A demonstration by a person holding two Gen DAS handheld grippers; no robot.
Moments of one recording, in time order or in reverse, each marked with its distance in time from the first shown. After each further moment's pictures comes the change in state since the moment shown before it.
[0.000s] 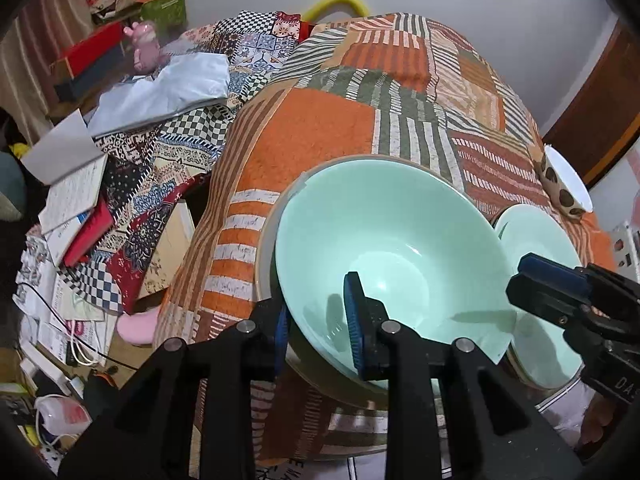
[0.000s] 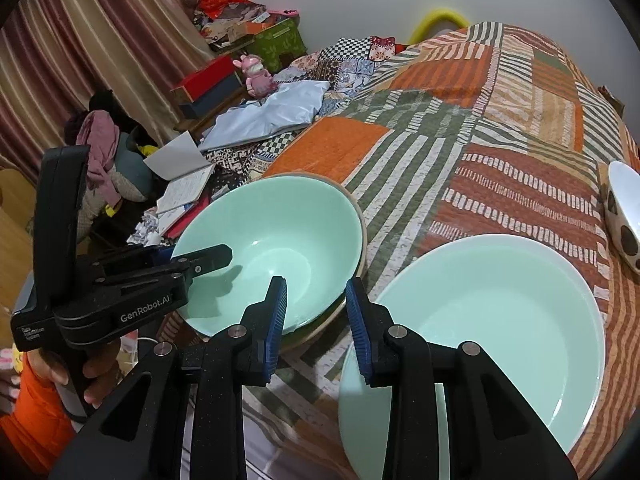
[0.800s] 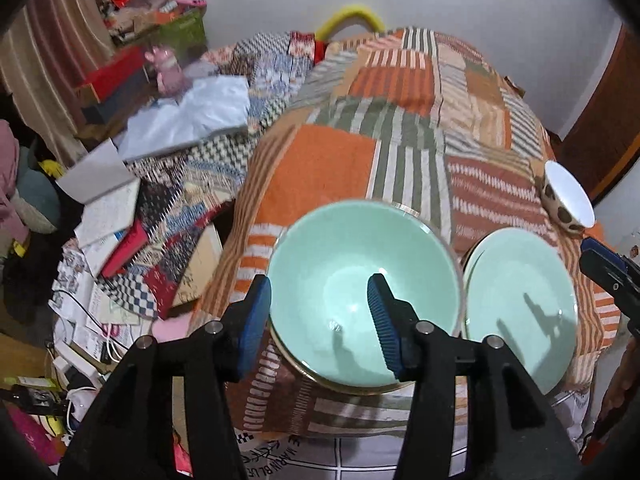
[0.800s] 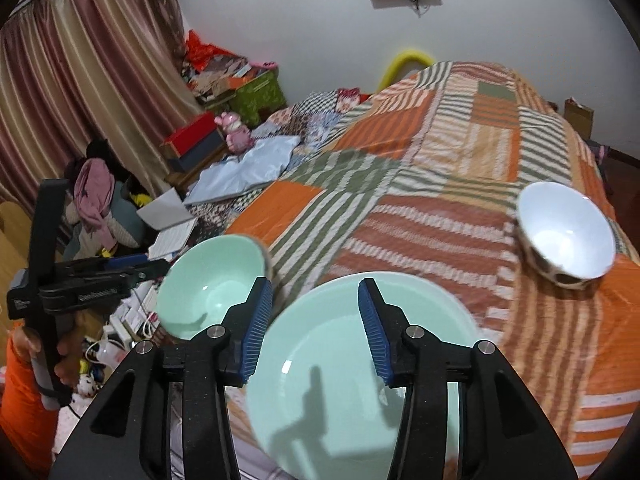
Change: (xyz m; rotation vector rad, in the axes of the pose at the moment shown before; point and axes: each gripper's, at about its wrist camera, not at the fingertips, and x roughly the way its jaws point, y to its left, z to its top) left arm -0.054 -0.033 0.021 0.003 -0.049 0.118; right arm -0.084 -0.067 -0.002 0.039 -0.181 -0.038
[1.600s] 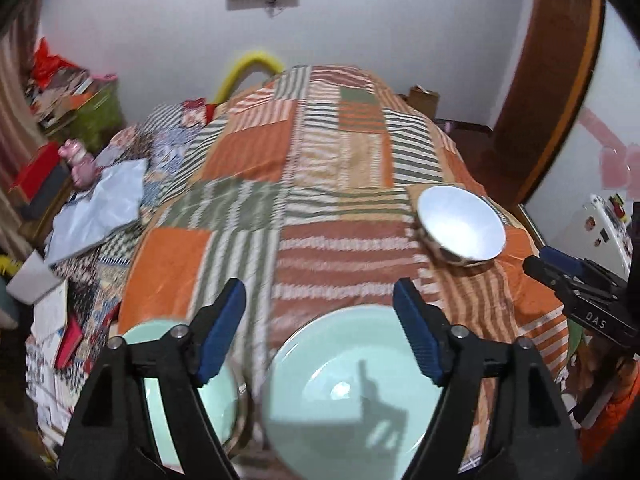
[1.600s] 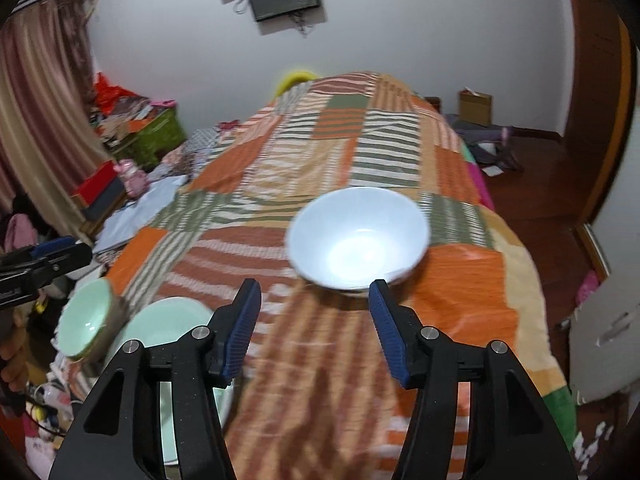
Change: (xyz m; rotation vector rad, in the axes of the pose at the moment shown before) left arm -0.007 -0.183 0.055 0.234 -0.144 -0.185; right arm -0.069 -0.146 -0.002 0.156 -0.075 -0.290
